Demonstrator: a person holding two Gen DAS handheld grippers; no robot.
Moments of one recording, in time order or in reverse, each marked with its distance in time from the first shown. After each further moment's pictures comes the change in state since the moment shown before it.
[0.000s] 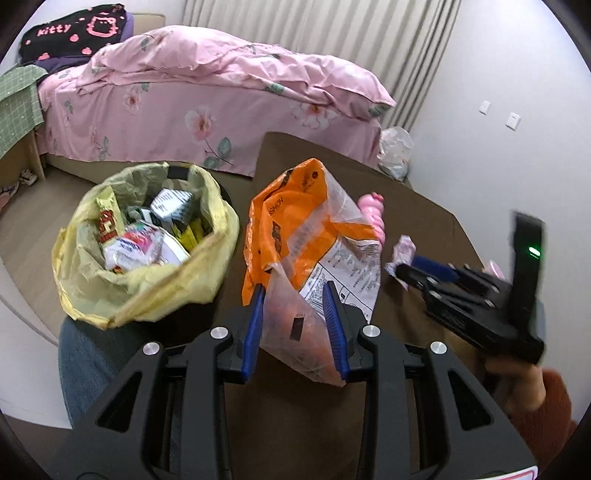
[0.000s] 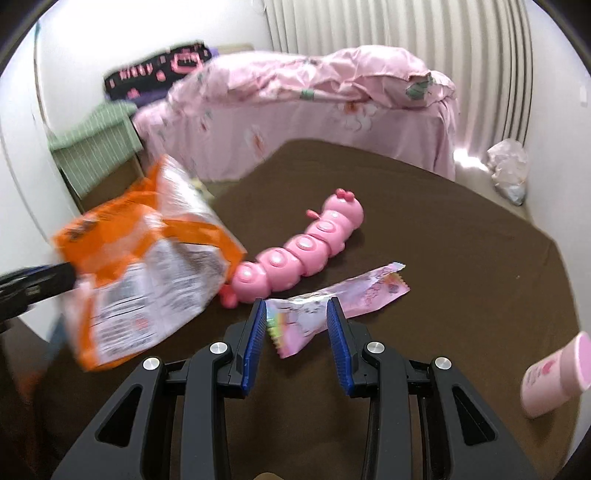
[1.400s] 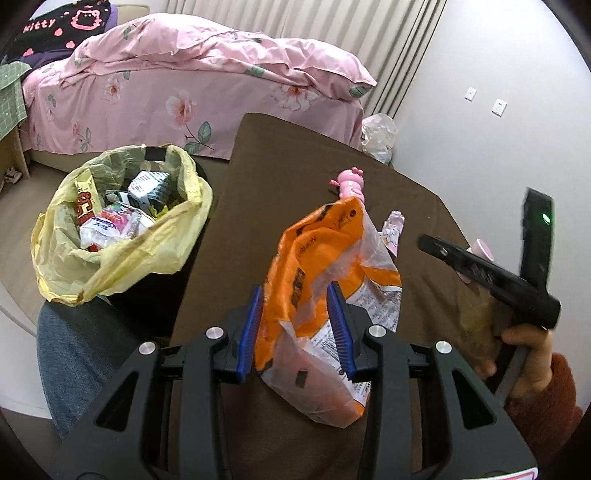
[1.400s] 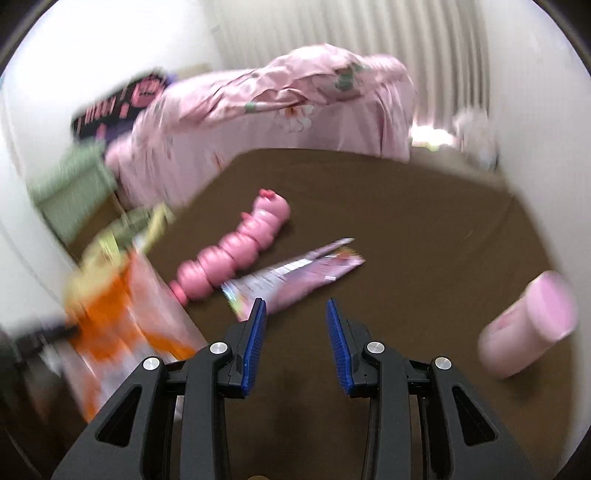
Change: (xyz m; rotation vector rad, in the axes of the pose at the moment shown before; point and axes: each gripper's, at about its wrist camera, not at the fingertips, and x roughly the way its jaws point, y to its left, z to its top) left arm 0.008 -0.009 -0.015 0.013 0.033 -0.046; right arm -0.015 -0.064 -0.016 0.386 -0.045 0.090
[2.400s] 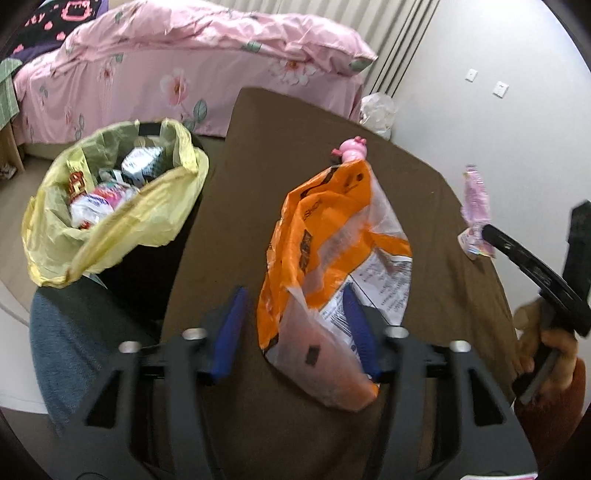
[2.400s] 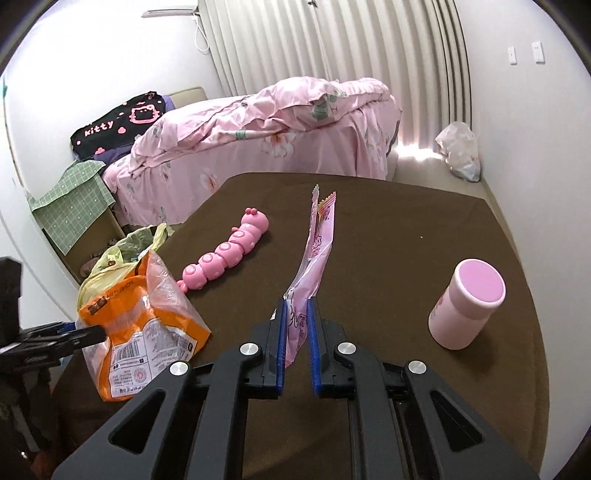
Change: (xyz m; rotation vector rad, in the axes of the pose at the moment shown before) left arm 0.019 0.005 -0.011 0.005 0.100 -0.020; right arm -0.080 -0.014 -0.025 -0.147 -0.114 -0.070
